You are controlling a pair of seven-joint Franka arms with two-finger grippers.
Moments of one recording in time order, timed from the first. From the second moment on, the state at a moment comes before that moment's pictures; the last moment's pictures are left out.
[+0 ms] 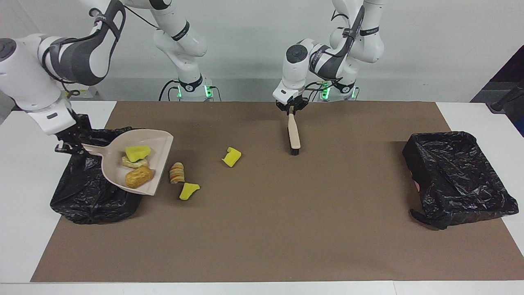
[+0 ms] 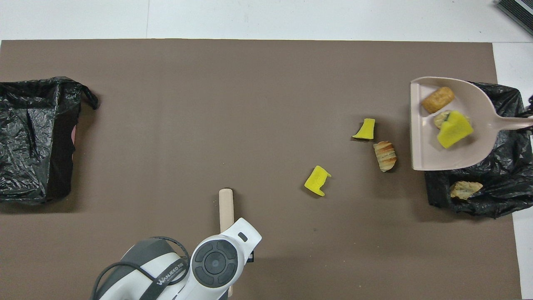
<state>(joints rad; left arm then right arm) -0.73 -0.15 -0.12 -2.43 -0.11 2.13 -0.73 -0.35 0.23 0.04 -1.52 -0.11 1.75 -1.78</state>
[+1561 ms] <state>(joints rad) -0.35 -0.15 -0.08 -2.08 -0.10 1.92 -0.51 -0.22 0.07 0.08 -1.66 -0.99 1.87 -1.49</state>
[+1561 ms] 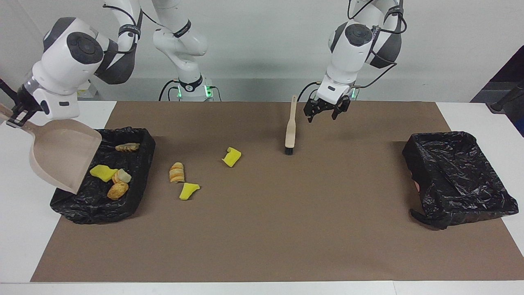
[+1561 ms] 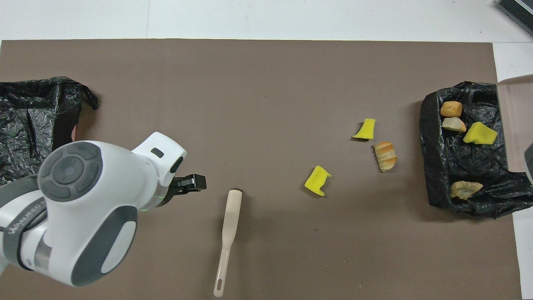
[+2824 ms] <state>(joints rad) 0.02 -0.18 -0.08 -1.85 -0.10 1.66 -0.06 -0.16 0.00 0.14 -1.67 -0.28 1.54 -0.96</state>
